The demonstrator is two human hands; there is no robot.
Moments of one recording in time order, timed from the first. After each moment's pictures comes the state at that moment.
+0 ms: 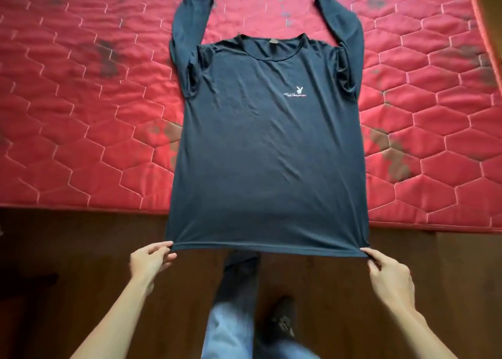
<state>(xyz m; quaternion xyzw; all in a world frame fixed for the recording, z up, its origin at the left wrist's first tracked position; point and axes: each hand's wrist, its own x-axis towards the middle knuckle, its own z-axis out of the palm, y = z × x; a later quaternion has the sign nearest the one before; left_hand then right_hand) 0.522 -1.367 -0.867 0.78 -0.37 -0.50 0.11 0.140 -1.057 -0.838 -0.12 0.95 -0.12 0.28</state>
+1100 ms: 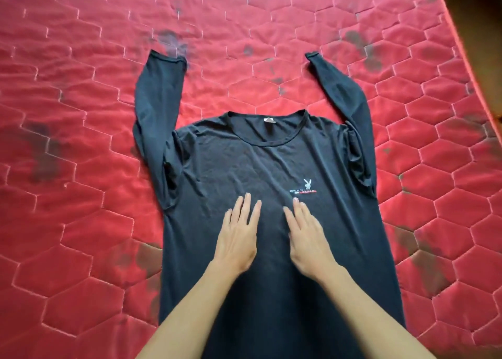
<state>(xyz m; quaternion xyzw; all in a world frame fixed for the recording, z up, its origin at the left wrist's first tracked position) 0.191 -1.581 -0.894 0.28 -0.94 -0.18 -0.07 0.055 -1.442 -0.886 -0.45 0.87 -0.02 0.21</state>
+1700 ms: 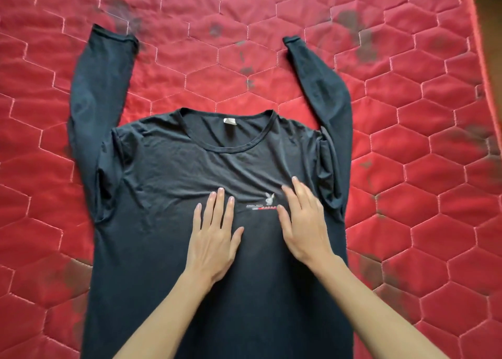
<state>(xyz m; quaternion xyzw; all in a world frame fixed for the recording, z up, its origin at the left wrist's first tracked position) 0.108 -1.556 -0.908 0.33 -0.93 -0.13 -0.09 -0.080 -1.444 -0.889 -0.45 0.87 -0.14 0.14</state>
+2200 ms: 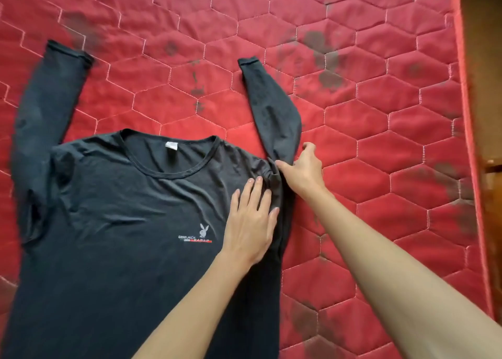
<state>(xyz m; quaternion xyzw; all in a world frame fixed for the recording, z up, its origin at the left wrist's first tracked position) -0.129 -1.504 -0.885 0.35 -0.92 -0.18 -0.03 -0.302 -1.519 -0.868 -0.18 0.89 -0.23 0.34</state>
